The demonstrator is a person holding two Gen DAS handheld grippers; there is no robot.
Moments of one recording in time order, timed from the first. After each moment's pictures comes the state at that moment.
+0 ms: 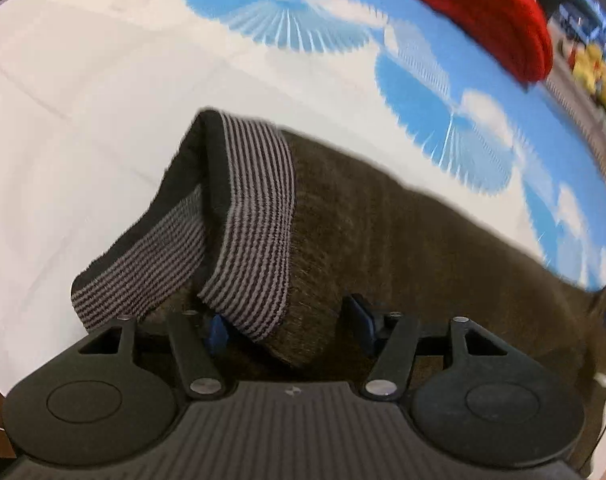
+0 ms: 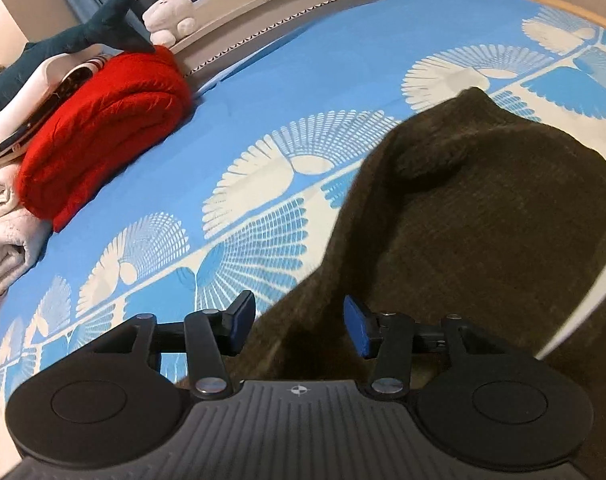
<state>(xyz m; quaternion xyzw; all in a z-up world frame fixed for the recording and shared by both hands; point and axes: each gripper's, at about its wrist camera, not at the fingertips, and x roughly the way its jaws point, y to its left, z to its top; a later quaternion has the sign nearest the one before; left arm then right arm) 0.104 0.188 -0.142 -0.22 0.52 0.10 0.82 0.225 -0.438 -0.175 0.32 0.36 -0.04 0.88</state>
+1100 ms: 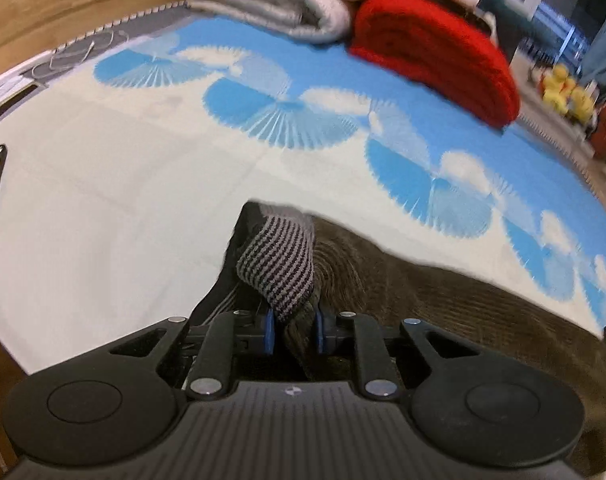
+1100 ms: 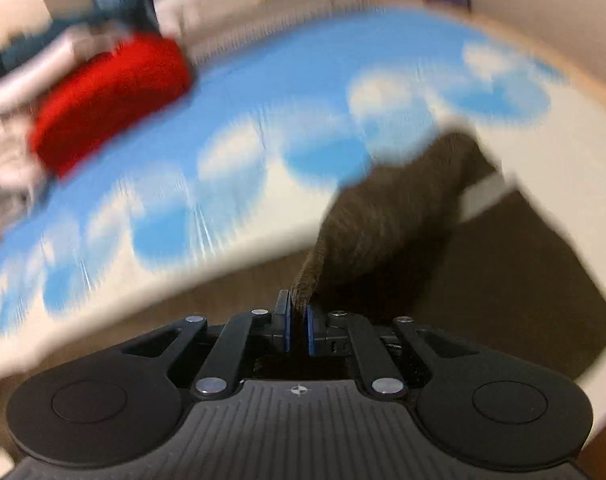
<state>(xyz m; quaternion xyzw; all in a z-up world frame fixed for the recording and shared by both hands) 0.042 0.207 -0.080 -0.16 0.43 0.11 0.88 0.034 -0.442 -0.132 0.26 0.42 -0.05 0.87</state>
